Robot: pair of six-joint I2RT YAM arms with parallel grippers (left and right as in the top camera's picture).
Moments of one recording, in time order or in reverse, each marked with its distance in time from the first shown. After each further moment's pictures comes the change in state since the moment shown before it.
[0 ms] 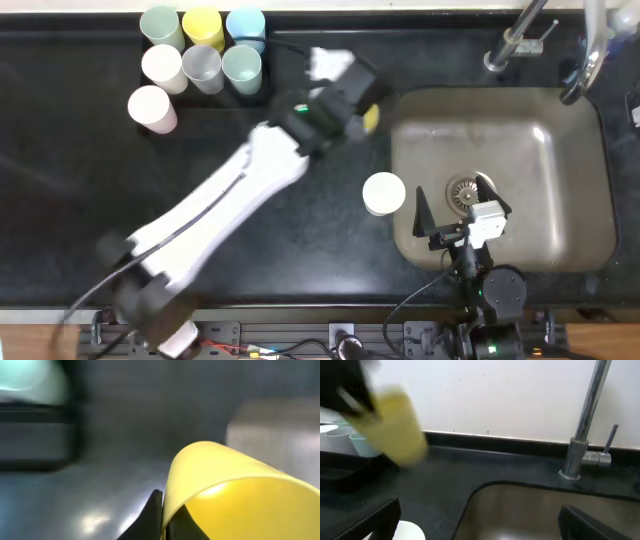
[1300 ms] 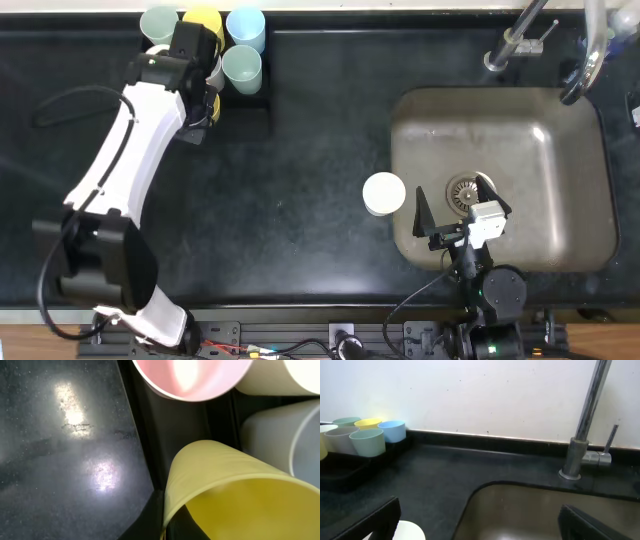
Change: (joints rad) left arm 0.576 0.044 -0.211 -0.081 0.102 -0.732; right arm 0.000 0.000 0.000 0.000 0.000 0.000
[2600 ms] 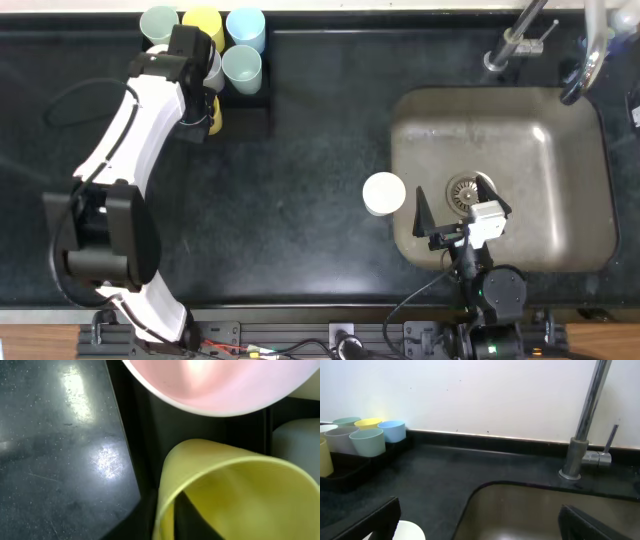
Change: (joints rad) left arm 0.037 0.097 -0.005 0.050 0.066 -0.006; right arm 0.000 0.000 0.000 0.000 0.000 0.000
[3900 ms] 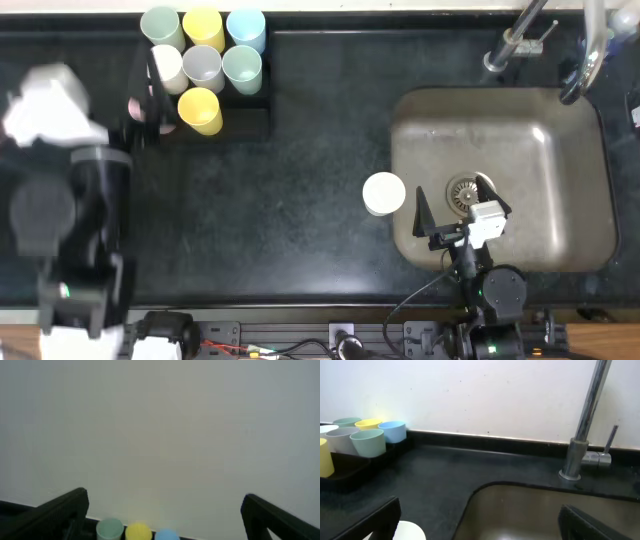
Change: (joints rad) left arm 0.032 -1.153 -0.645 1.077 0.087 1.295; right arm 0.000 0.000 0.000 0.000 0.000 0.000
